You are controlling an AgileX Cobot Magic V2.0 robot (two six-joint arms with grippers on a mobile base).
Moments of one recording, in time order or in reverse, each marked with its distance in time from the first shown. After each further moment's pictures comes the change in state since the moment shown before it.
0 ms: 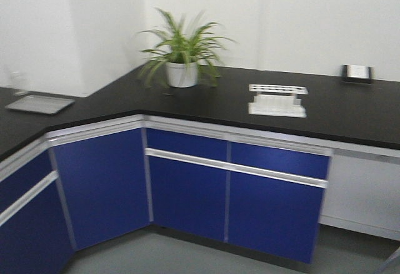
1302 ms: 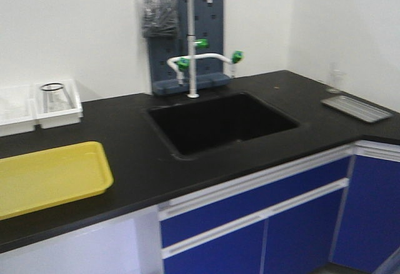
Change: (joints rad) left arm 0.000 0.000 0.000 0.000 0.000 0.000; right arm 0.000 0.000 0.000 0.000 0.000 0.000
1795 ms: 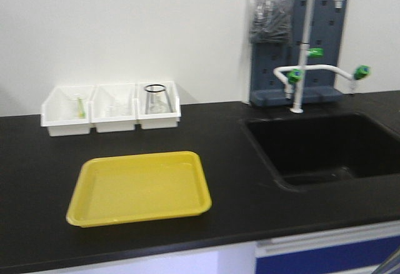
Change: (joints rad) left arm 0.000 0.000 0.000 0.000 0.000 0.000; right arm 0.000 0.000 0.000 0.000 0.000 0.000
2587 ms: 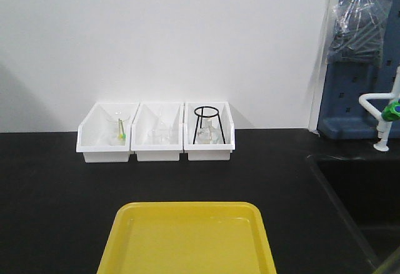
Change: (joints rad) left arm 0.000 0.000 0.000 0.000 0.000 0.000; right arm 0.000 0.000 0.000 0.000 0.000 0.000
